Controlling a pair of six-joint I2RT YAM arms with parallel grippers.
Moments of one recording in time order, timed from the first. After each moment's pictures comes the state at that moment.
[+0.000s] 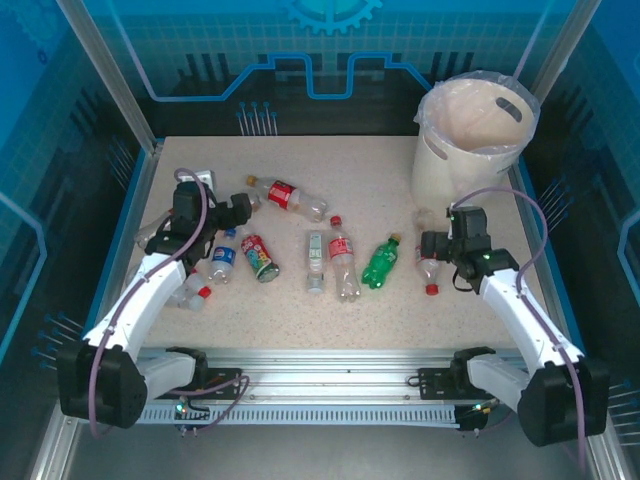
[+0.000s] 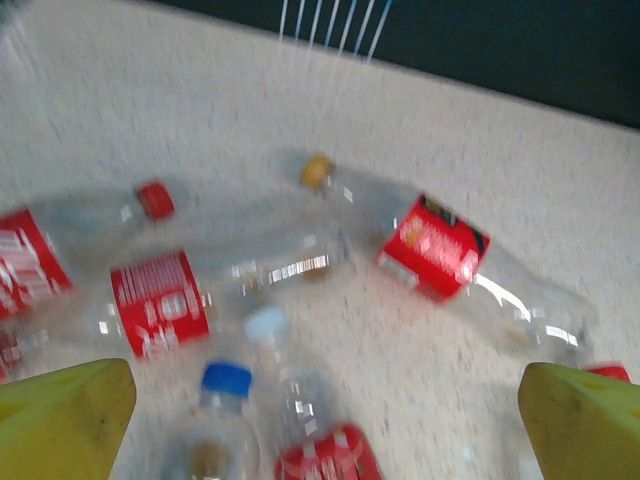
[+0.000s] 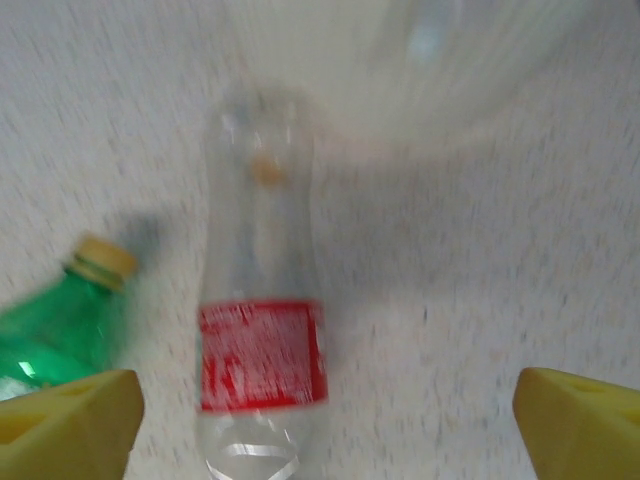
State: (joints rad) left arm -0.12 1.15 0.89 -0.35 -0.07 -0.36; right arm 0.14 1.08 0.75 -0.58 0.20 0.17
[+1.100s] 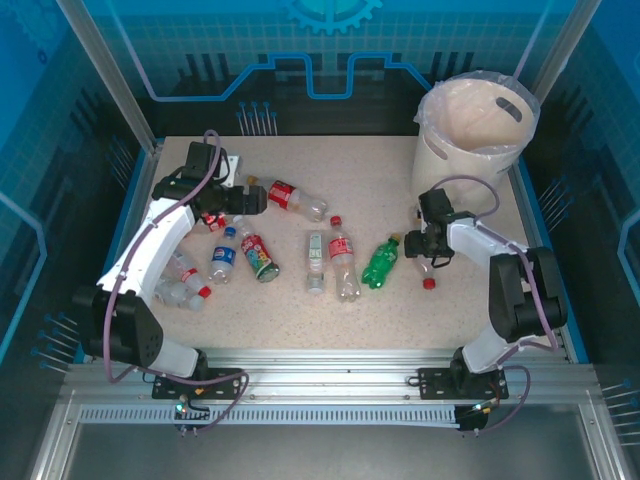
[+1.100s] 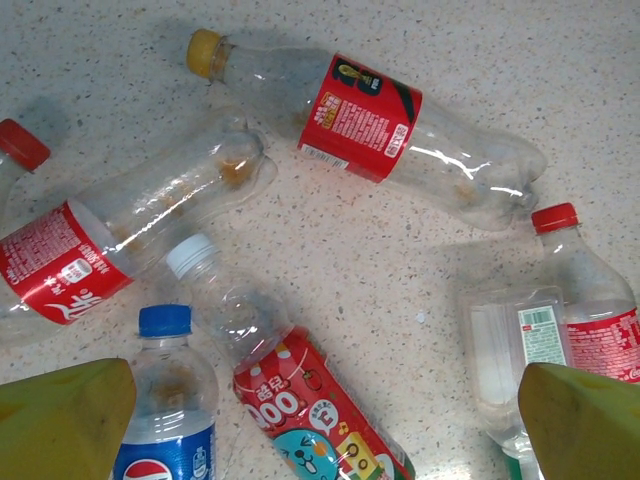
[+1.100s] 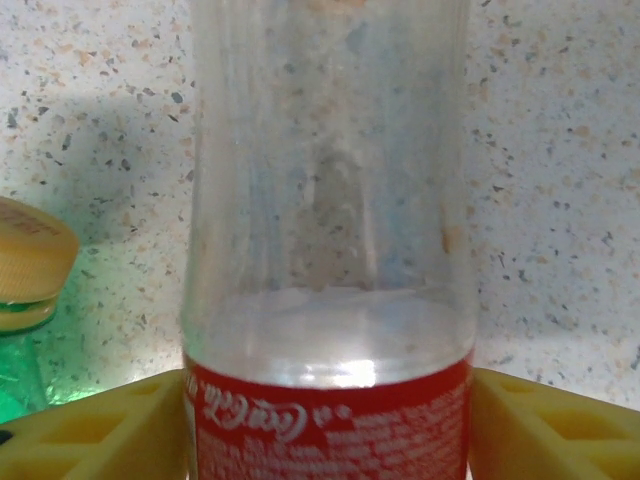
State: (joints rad) left arm -0.13 1.46 1.34 -0.79 0.13 -0.16; right arm 0.17 1.62 0.96 -0.58 0.10 0.17
